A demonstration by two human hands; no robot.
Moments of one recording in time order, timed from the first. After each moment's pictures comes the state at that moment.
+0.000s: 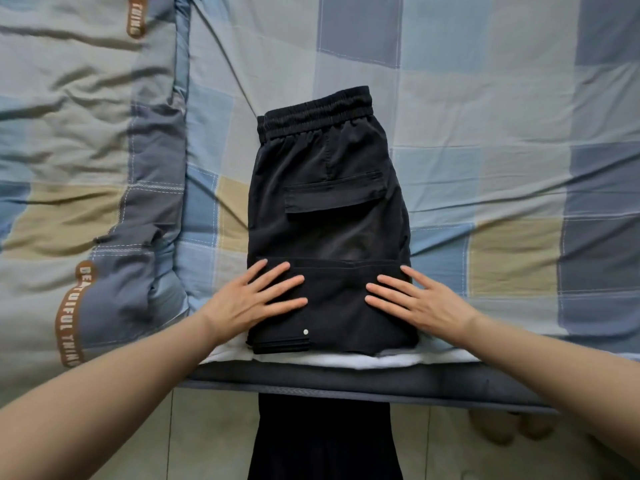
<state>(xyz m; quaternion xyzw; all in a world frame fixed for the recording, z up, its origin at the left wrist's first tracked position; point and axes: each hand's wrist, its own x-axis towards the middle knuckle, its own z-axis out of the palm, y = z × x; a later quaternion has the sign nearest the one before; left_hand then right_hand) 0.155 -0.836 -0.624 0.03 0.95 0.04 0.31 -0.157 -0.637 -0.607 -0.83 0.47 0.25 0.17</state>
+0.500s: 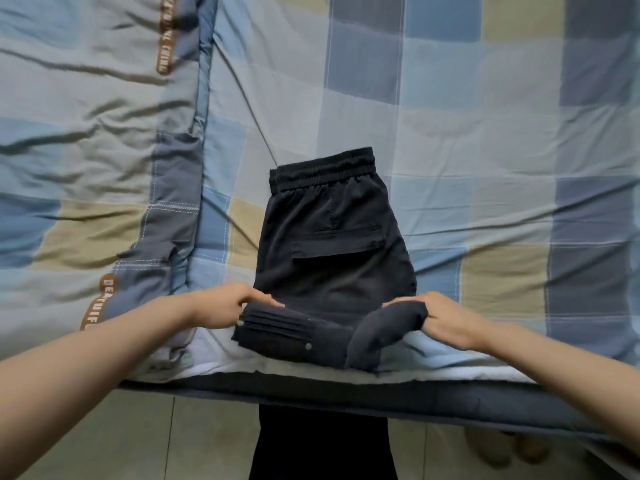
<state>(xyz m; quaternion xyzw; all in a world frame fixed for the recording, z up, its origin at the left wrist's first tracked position) 0.134 -0.886 -0.562 -0.25 0.70 0.55 0.39 -0.171 -0.667 -0.555 -0.49 0.62 -0.09 0.61</state>
